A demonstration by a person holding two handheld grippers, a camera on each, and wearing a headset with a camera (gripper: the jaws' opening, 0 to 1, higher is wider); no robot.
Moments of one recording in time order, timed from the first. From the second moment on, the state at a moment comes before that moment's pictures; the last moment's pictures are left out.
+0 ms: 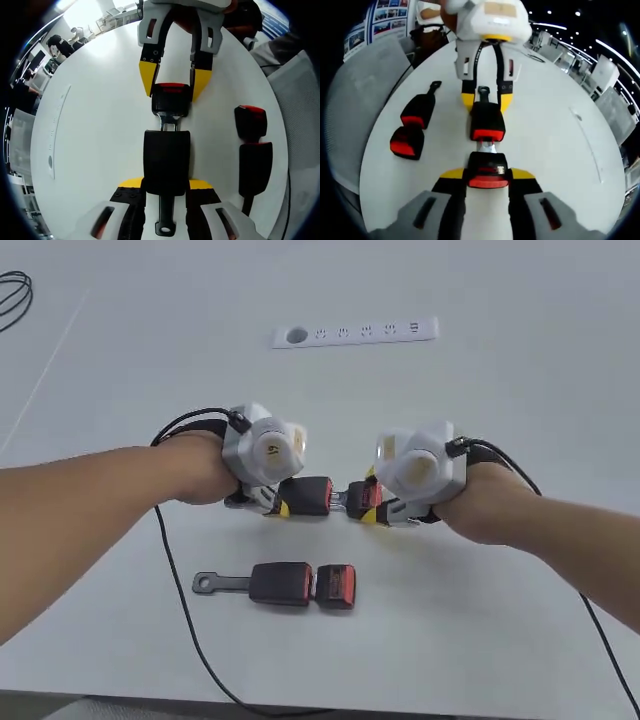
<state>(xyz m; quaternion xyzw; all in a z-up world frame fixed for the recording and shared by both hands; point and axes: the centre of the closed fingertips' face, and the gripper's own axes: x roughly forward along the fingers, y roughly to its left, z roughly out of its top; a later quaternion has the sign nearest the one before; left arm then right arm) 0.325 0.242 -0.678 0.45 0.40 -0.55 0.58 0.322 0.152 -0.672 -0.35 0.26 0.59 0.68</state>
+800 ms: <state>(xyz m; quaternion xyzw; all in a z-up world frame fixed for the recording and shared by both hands) 0.326 0.242 -0.679 0.45 0.39 -0.55 0.59 0.322 0.169 -0.671 -0.33 0.26 0.60 0.68</state>
